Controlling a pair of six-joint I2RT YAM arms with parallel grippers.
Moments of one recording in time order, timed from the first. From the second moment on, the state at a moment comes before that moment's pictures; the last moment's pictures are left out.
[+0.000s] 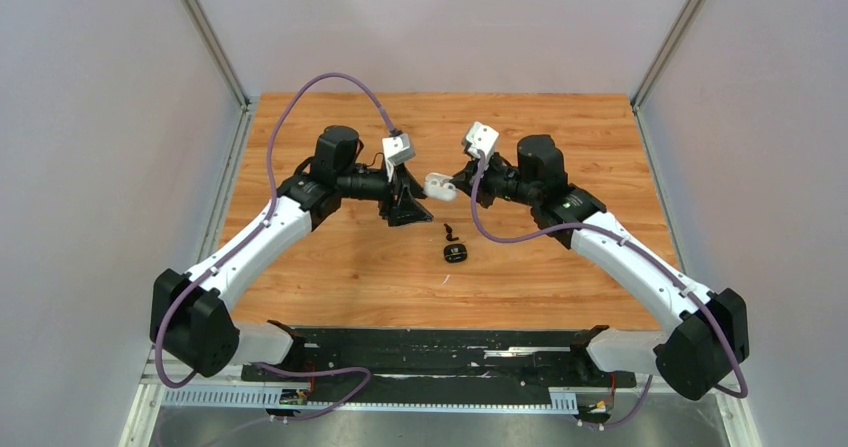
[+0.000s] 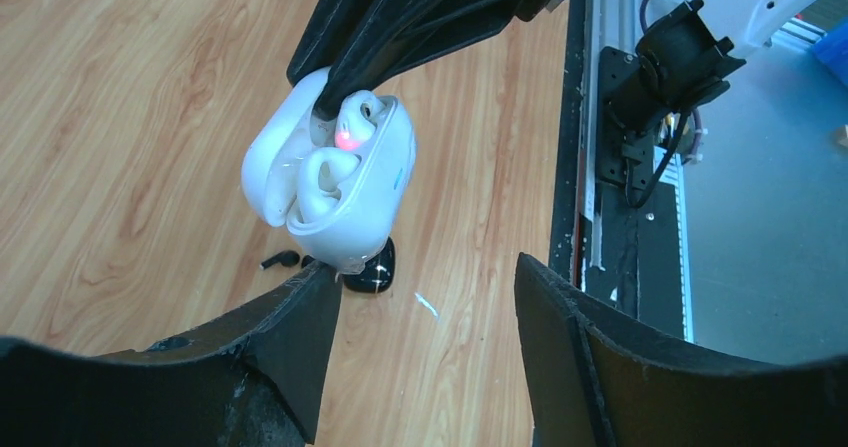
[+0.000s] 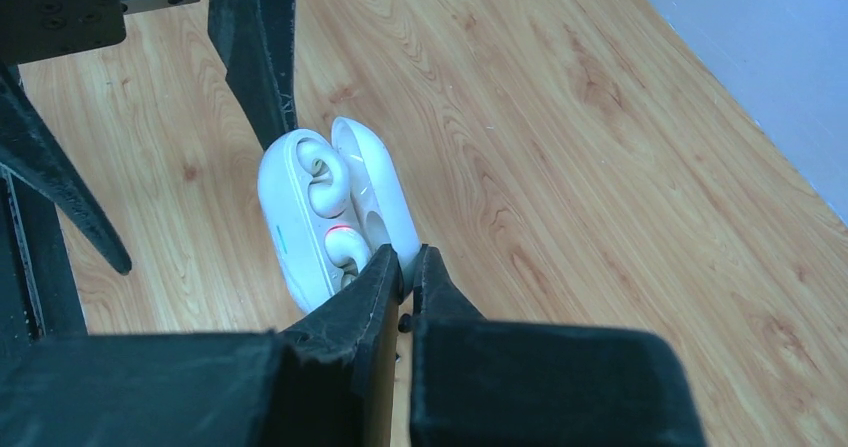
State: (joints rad) left arm -0.50 1.32 1.09 -0.26 0.91 0.14; right arm 0.59 1.24 1.04 -0.11 -0.44 -0.26
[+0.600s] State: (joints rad) left arm -0.49 1.39 1.09 -0.12 0.91 -0.04; right arm 0.58 1.27 1.07 -0.11 -0.43 -0.23
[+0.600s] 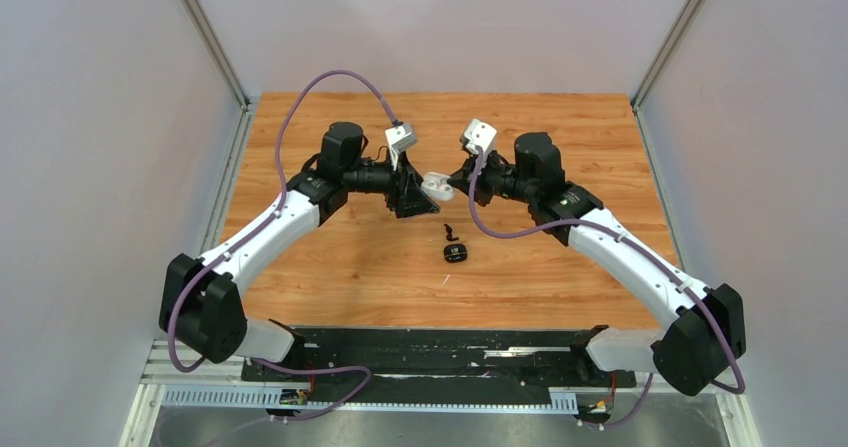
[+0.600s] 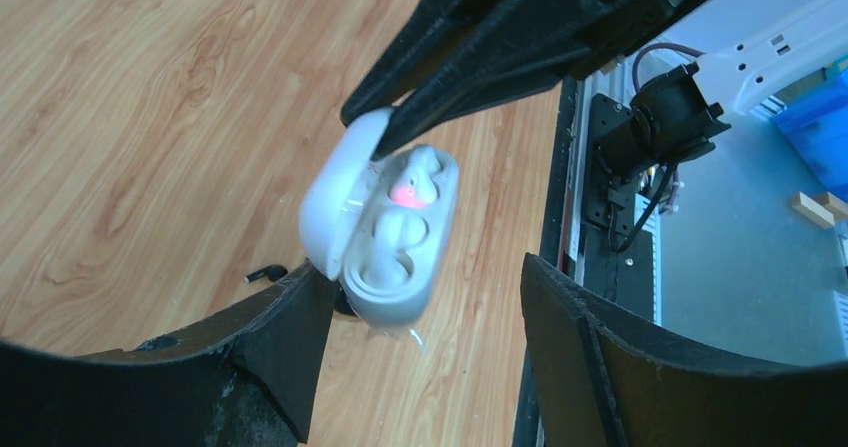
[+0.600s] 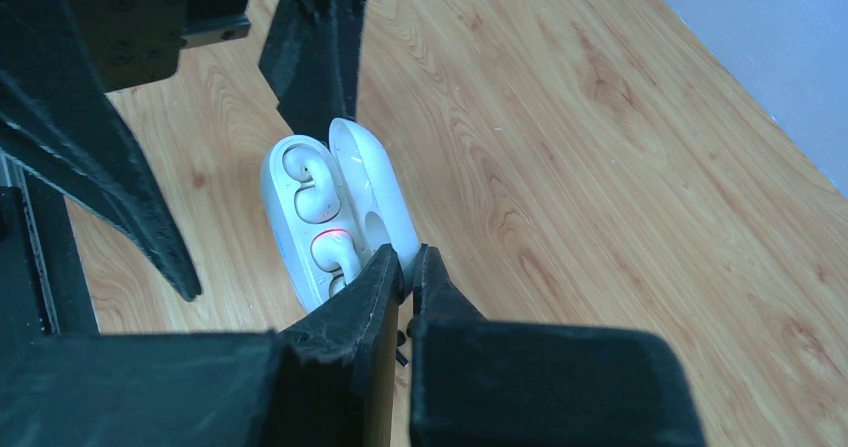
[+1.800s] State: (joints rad) left arm -0.47 1.46 1.09 -0.08 1.02 -0.03; right arm 0.48 1.21 1.08 -0.43 -0.79 -0.52
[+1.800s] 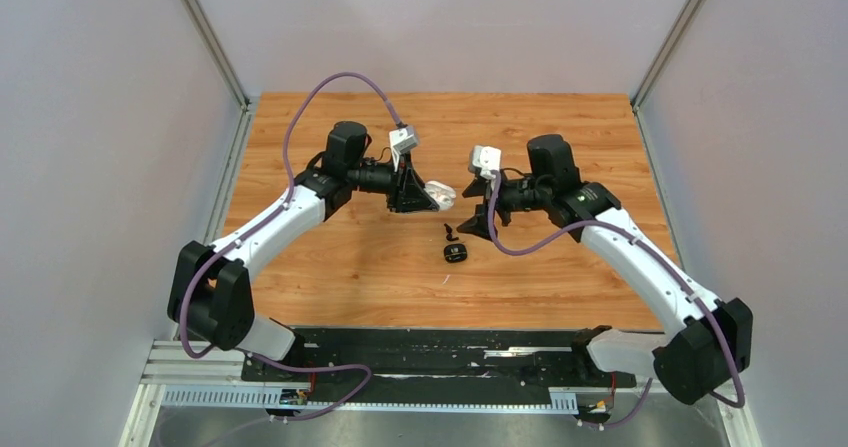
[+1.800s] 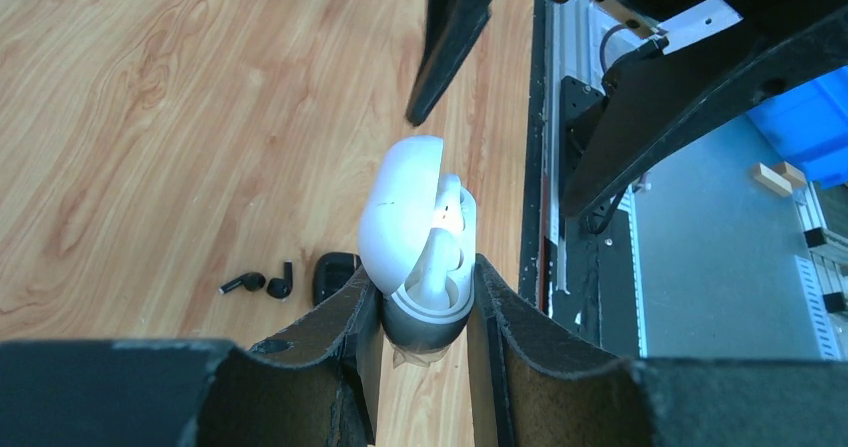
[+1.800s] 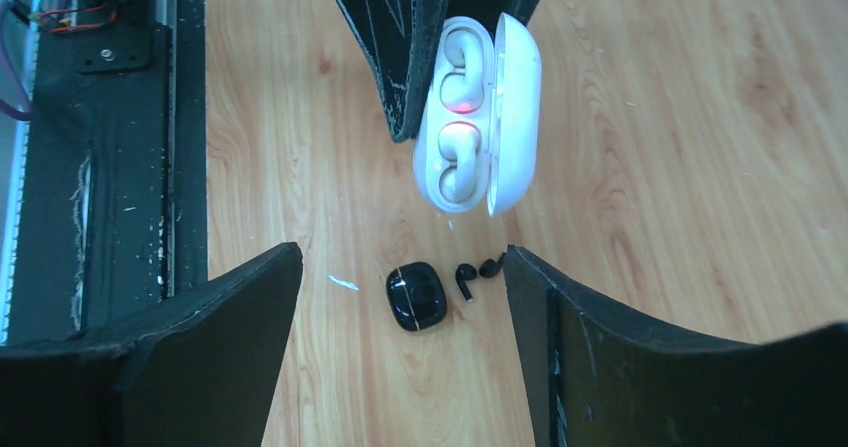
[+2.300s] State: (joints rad) left arm -0.47 1.47 1.11 -0.12 0.98 -0.03; right arm 0.57 1.40 1.18 -0.40 -0.81 -0.55
